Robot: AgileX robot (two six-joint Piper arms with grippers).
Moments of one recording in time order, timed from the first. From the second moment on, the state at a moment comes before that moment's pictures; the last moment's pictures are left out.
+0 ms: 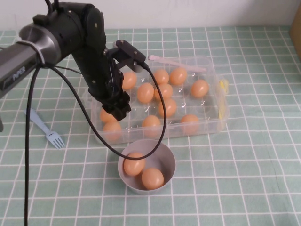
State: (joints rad) right arm 0.02 -0.01 0.03 0.12 0.37 -0.08; left arm -0.43 2.02 -1.79 -0.08 1.21 0.53
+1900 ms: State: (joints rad) right arm 0.02 -0.01 0.03 0.12 0.37 -0.08; left arm -0.43 2.16 -1.80 0.09 1.05 0.33
